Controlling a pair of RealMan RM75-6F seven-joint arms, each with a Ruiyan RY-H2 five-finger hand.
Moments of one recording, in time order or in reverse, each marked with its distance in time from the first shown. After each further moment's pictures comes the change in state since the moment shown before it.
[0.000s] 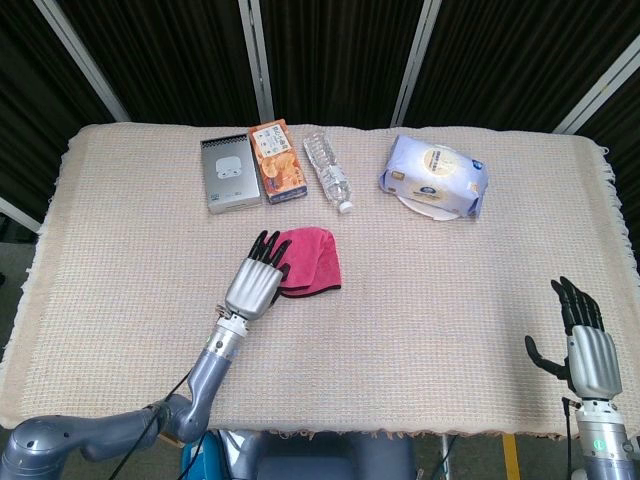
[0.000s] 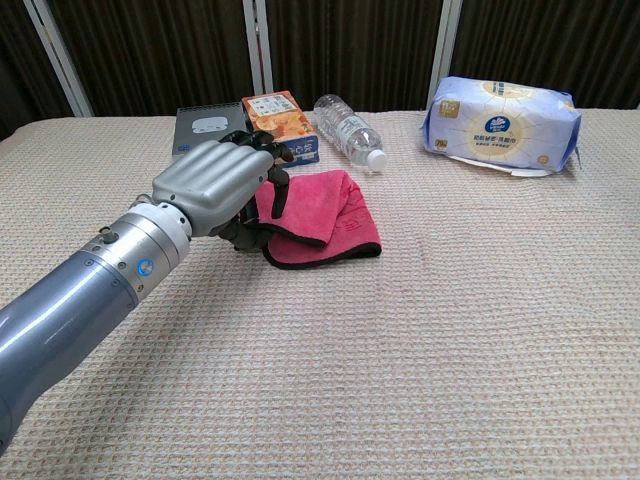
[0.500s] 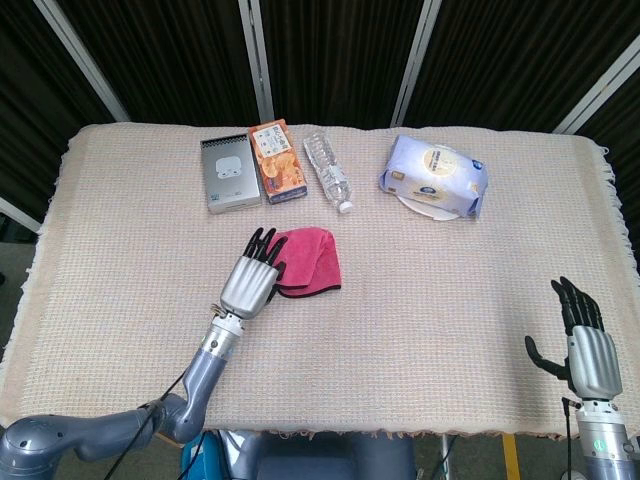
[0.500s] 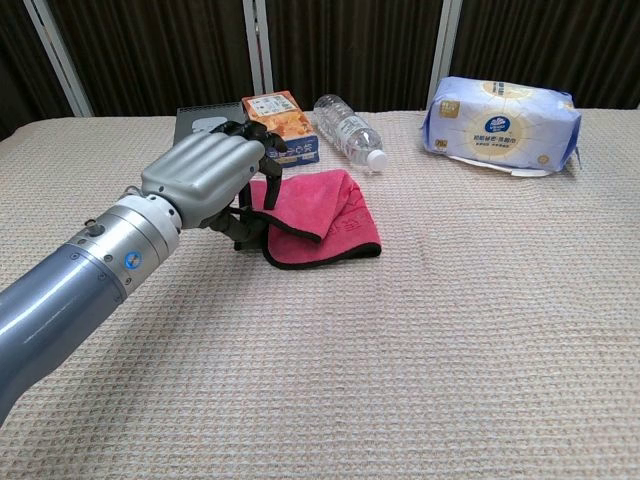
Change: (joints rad) left arm 0.006 0.031 0.005 -0.032 0.007 0.022 -0.014; right arm -0.001 0.004 -0.001 -0.005 0.002 -0.003 0.003
